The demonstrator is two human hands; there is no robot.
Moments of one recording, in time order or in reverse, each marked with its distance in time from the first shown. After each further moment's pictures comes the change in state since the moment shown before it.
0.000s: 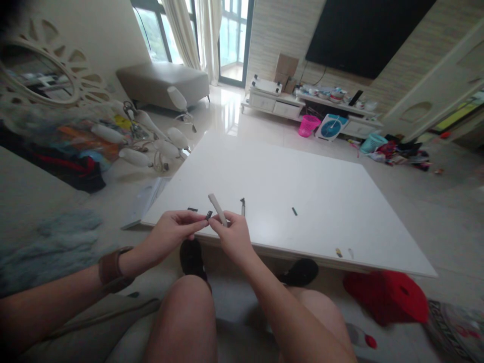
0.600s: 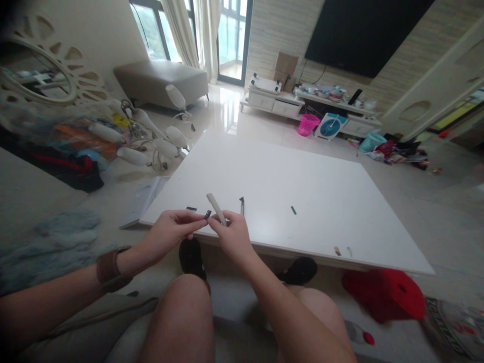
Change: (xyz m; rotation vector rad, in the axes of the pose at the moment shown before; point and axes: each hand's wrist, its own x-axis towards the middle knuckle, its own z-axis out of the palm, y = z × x) left_hand 0.001 -0.001 0.000 0.016 -0.003 -0.011; right_hand -0.001 -0.001 -0.001 0.015 -0.019 -0.009
